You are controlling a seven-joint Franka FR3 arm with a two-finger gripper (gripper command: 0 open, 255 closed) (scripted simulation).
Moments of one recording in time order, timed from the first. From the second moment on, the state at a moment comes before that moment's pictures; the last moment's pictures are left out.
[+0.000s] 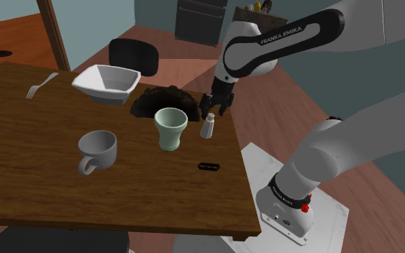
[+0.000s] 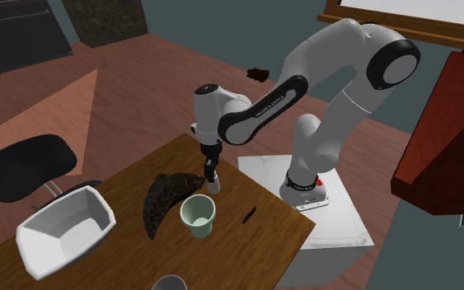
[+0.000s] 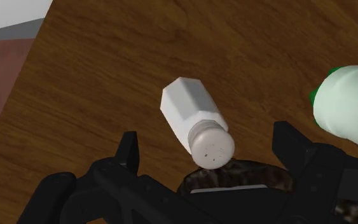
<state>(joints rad) -0.04 -0.48 0.06 -2.71 0.17 2.23 0.10</state>
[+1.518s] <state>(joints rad) -0.03 -0.45 0.07 -2.74 0.17 2.28 0.10</state>
